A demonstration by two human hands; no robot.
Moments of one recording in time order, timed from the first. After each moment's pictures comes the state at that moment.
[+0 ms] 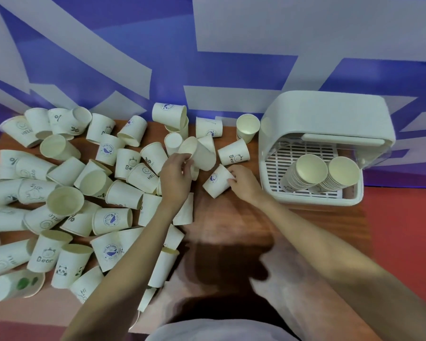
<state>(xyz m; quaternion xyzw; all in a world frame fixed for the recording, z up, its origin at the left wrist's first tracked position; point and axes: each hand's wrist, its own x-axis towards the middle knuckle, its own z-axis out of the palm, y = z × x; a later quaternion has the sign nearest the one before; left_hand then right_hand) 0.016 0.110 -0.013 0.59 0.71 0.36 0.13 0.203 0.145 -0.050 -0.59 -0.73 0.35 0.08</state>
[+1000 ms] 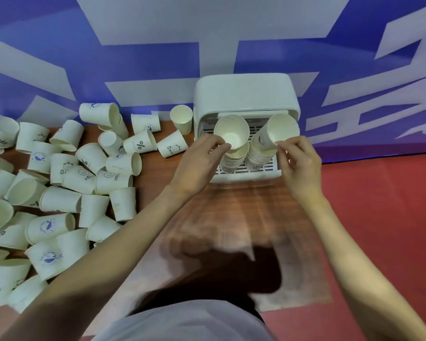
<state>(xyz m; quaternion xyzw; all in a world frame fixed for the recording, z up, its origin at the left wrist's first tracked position) 0.201 0.096 0.051 0.86 0.40 0.31 0.04 0.441 0.067 0.048 -0.59 -0.70 0.03 0.39</state>
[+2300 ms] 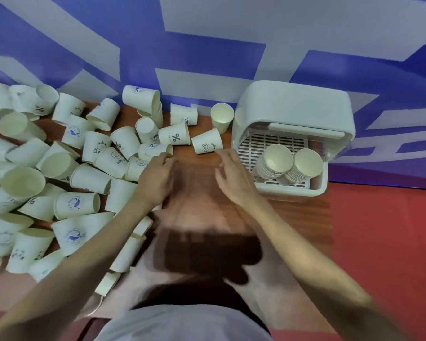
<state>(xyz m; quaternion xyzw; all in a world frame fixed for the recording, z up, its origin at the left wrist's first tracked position) 0.035 0.083 -0.028 0.74 0.65 0.13 0.14 0.256 0.109 -0.003 -0.54 -0.78 0.25 0.17</state>
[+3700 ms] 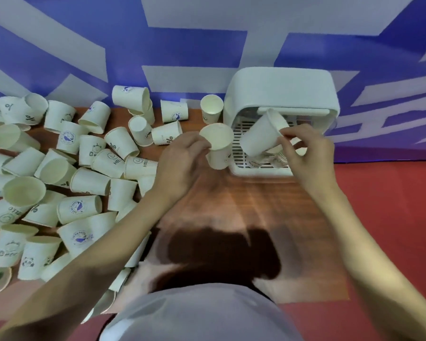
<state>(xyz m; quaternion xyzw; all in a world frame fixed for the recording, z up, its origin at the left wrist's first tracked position) 0.091 0.074 0.061 0.80 0.52 0.29 0.08 0.353 0.077 0.098 -0.59 -0.71 0.14 0.36</state>
